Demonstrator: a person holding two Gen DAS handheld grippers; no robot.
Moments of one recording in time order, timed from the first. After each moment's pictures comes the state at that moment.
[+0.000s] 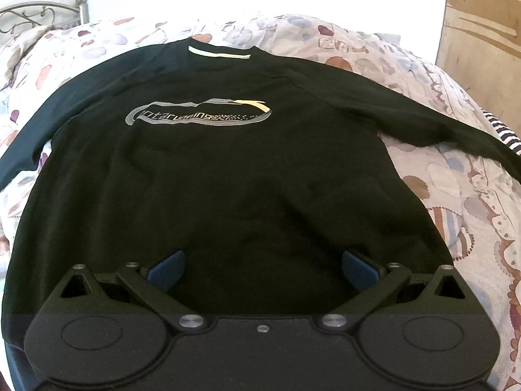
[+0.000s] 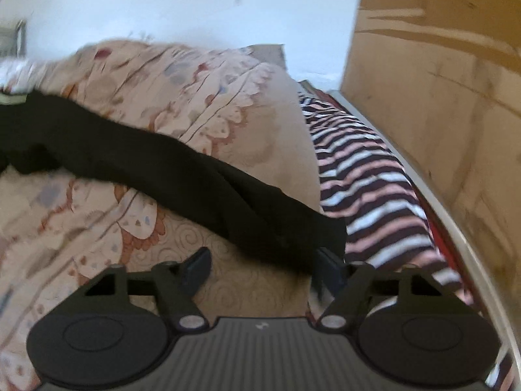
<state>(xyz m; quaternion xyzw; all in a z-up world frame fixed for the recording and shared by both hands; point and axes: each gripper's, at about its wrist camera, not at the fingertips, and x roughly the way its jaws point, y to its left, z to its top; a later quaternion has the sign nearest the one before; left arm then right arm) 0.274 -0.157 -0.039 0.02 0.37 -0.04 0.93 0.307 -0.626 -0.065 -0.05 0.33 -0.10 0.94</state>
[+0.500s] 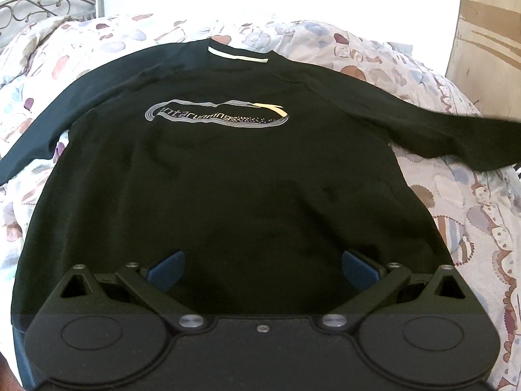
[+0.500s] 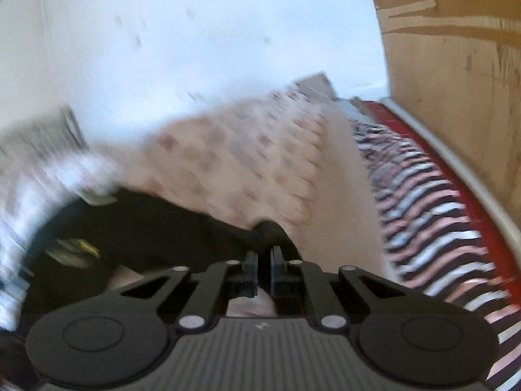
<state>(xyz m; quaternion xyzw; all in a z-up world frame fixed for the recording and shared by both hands) 0.264 -0.143 -0.030 -0.01 0.37 -0.02 0.93 0.259 -0.646 0.076 0.18 0.26 0.06 0.95</state>
